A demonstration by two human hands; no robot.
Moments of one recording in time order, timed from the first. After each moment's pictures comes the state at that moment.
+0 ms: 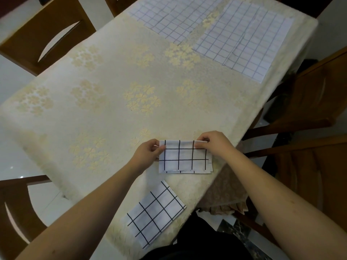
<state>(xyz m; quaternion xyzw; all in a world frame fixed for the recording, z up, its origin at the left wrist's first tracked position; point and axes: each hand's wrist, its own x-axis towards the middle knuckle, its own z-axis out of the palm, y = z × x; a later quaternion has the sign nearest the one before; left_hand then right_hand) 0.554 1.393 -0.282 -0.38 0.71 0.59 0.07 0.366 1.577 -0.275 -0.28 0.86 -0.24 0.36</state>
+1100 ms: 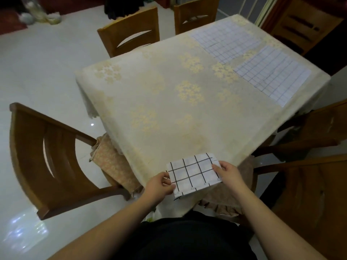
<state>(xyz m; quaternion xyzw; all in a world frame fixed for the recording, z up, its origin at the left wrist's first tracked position) 0.800 1.485 -0.277 -0.47 0.60 0.65 0.01 0.575 1.625 -0.250 -0.13 0.83 -0.39 0.37</state>
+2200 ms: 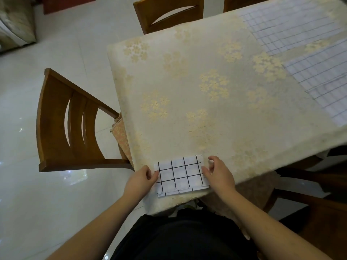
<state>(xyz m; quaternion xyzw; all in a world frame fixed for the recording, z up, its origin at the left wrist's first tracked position) 0.781 1.514 -0.296 -0.65 0.69 0.32 0.06 0.520 1.604 -0.300 -0.41 0.84 -0.15 0.34</state>
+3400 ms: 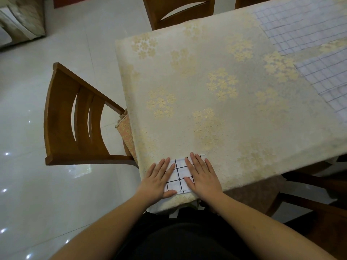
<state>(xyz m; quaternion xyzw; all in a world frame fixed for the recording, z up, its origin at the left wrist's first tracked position) 0.780 1.532 -0.333 -0.37 0.90 0.15 0.19 0.561 1.597 -0.338 -0.69 0.69 0.06 0.21</state>
